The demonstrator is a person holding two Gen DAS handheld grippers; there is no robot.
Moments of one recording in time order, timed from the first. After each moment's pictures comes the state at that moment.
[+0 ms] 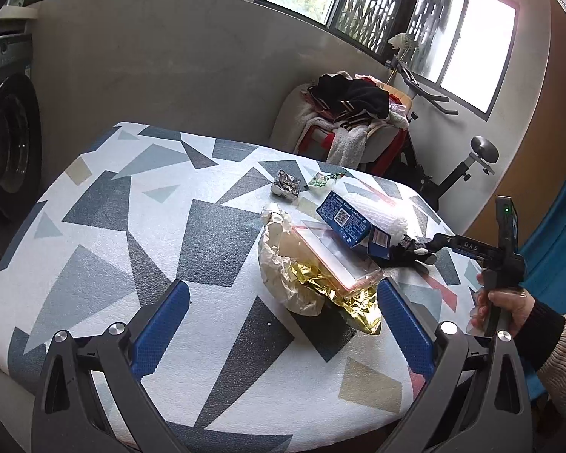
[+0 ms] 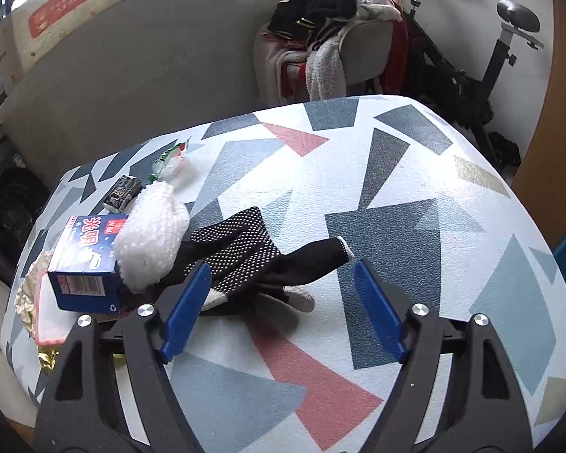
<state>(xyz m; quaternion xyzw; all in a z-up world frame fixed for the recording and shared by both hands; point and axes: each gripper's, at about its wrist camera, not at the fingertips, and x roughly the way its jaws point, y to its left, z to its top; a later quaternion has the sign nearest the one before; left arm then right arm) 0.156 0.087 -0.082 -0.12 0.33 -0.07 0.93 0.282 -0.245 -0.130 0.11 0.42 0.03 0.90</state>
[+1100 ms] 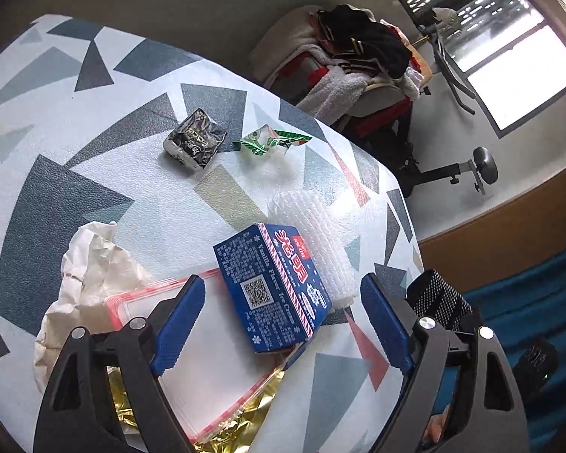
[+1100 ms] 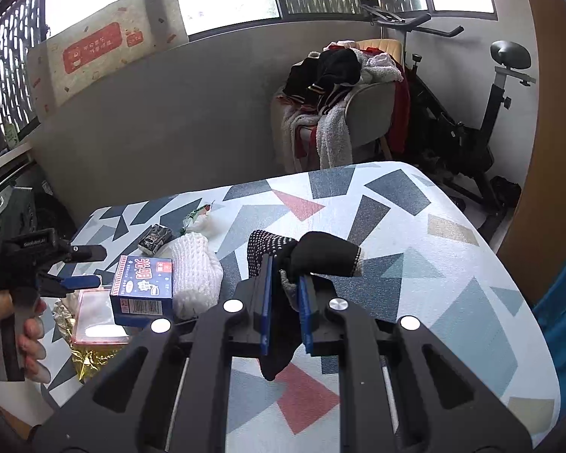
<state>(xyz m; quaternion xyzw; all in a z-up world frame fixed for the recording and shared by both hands) 0.363 0.001 -0.118 -0.28 0.49 -0.12 0.81 0.222 -0.277 -0.070 0.10 0.31 0.07 0.94</state>
